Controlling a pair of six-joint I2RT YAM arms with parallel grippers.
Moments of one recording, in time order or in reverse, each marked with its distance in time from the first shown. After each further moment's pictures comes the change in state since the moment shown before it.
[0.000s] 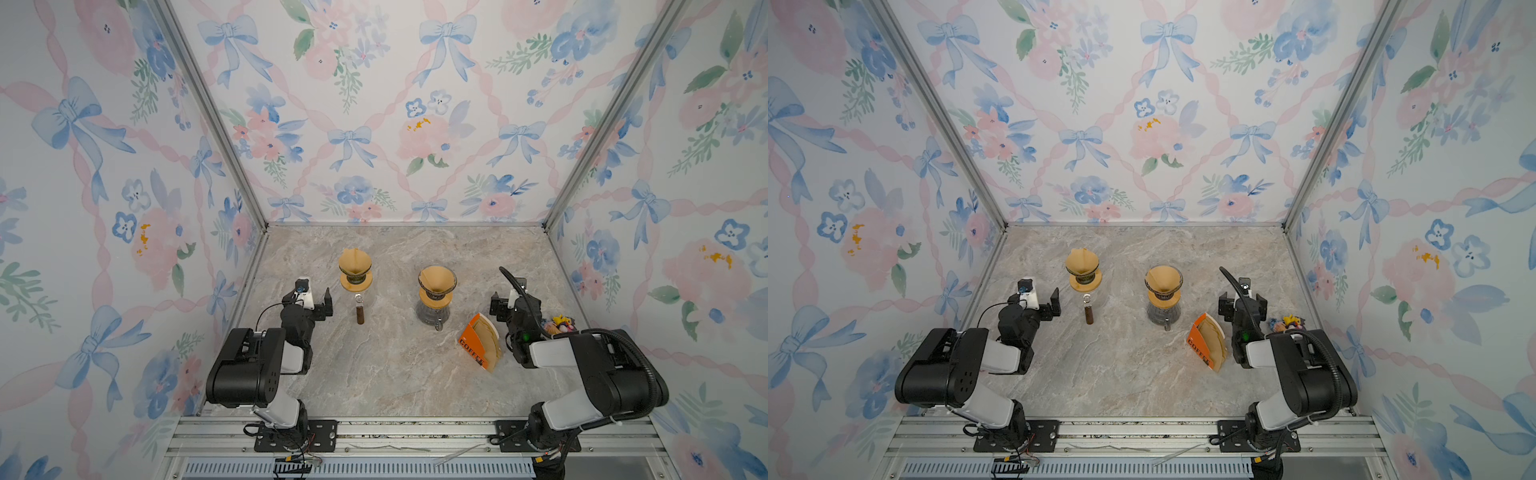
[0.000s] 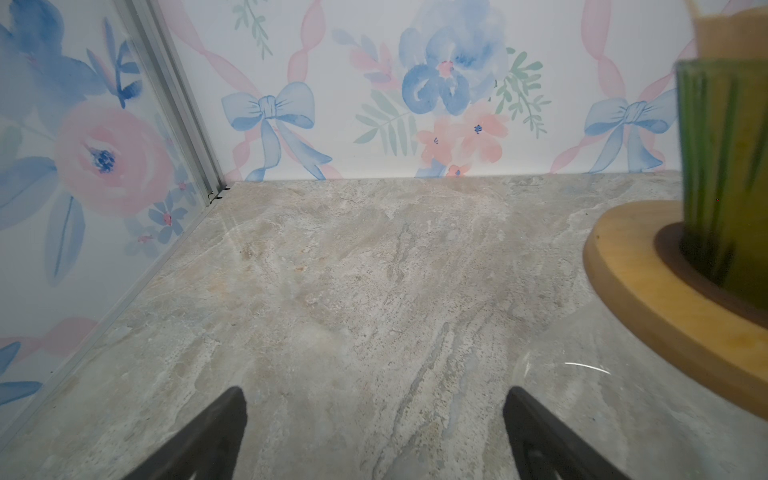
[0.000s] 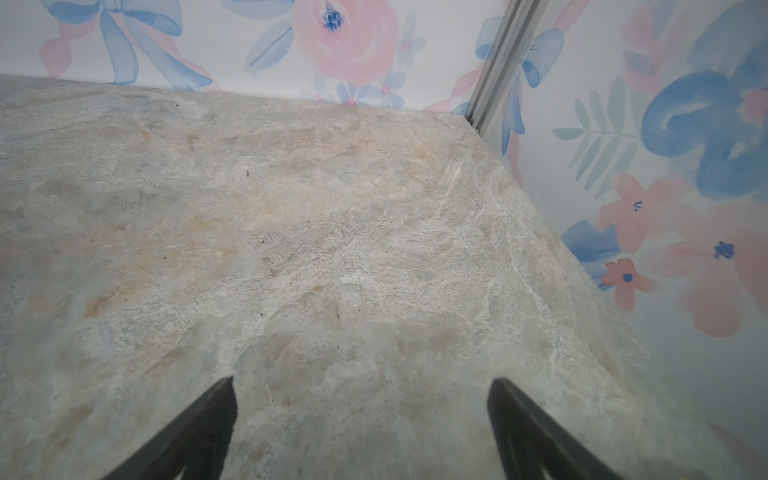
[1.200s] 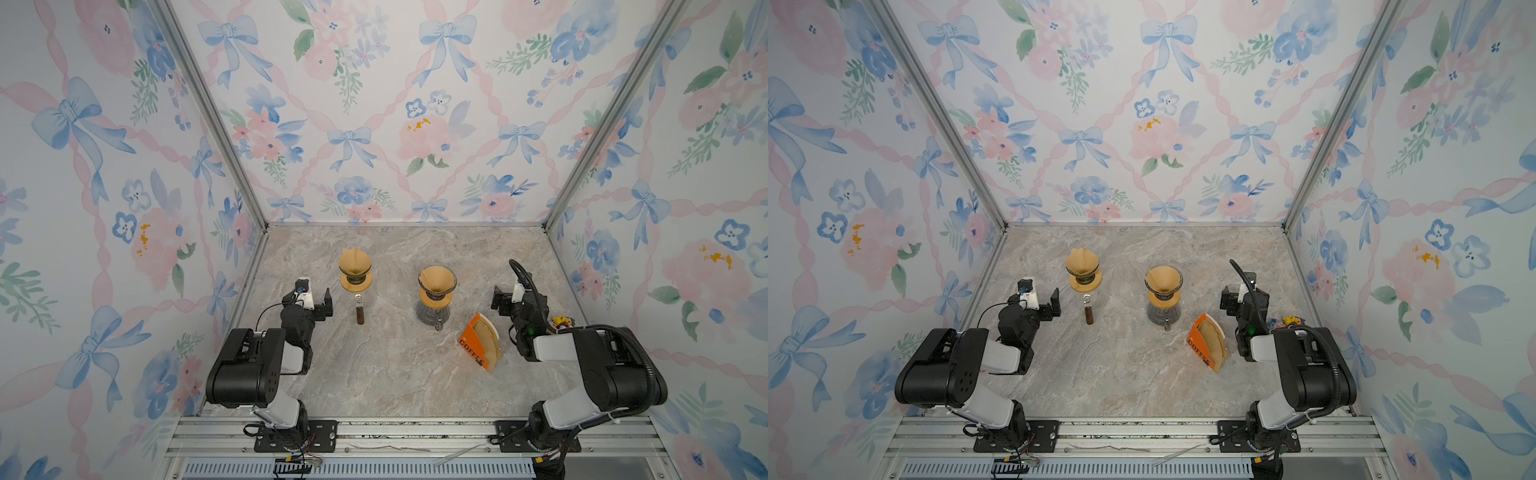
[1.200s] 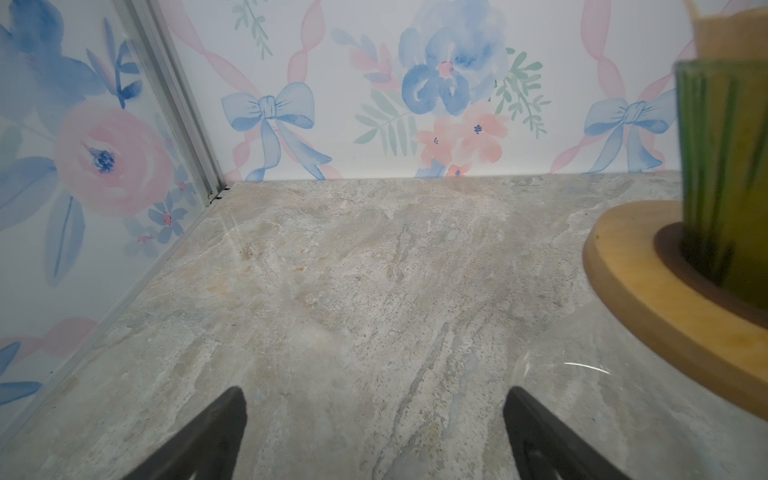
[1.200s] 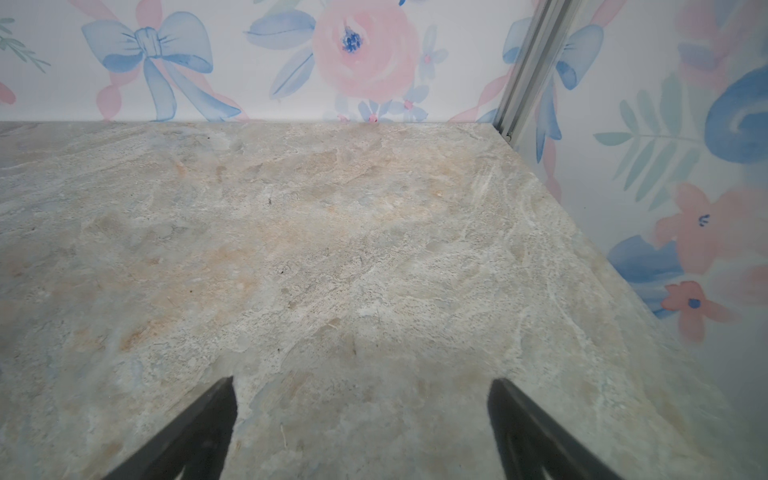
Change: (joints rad) left arm 0.000 0.000 0.000 0.000 0.000 0.000; right arm -0.074 0.011 0.051 -0.011 -0.169 0.034
